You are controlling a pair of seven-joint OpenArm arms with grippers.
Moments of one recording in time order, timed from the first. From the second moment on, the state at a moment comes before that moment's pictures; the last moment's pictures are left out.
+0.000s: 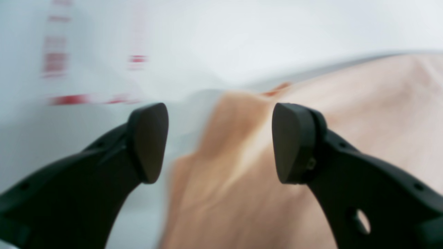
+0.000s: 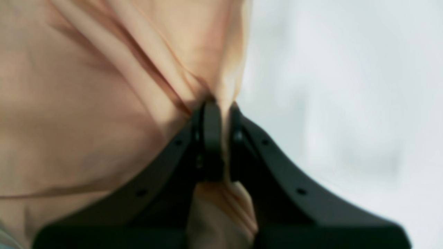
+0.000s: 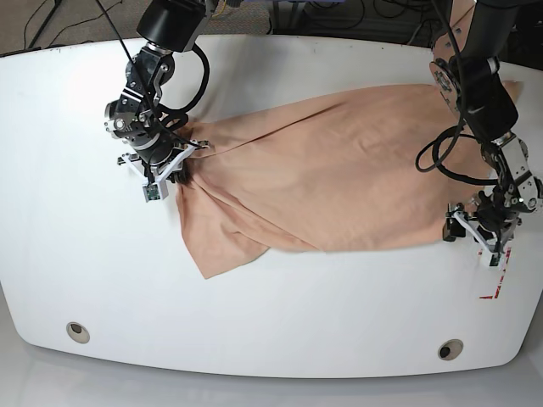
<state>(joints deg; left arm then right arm) -26.4 -16.0 -32.9 53.5 3.4 -41.8 39.0 0.2 -6.8 30.0 84.7 -6.3 38.9 -38.7</state>
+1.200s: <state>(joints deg) -28.9 -16.6 -23.5 41.4 2.5 -41.8 31.4 -0.2 -7.1 29.9 91.2 -7.2 39.0 -41.4</state>
